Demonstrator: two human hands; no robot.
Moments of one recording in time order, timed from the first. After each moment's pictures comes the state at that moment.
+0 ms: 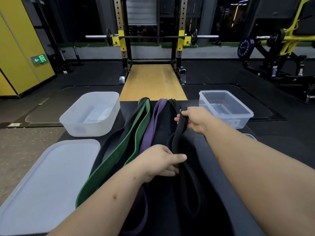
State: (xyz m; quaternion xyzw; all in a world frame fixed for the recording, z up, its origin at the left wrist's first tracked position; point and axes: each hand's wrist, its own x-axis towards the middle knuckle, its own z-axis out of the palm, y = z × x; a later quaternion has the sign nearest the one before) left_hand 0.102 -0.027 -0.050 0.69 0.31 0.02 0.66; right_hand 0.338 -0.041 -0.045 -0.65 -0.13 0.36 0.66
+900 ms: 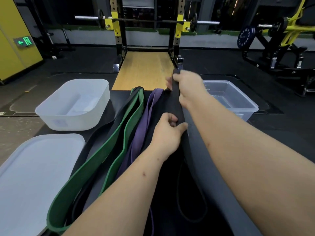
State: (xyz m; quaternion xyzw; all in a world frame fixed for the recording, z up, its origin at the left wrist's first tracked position) left_hand 0.185 -0.024 -0.058 0.71 0.31 0.23 0.59; right_hand 0.348 0.018 -0.006 -0.53 -0.17 0.26 0.79
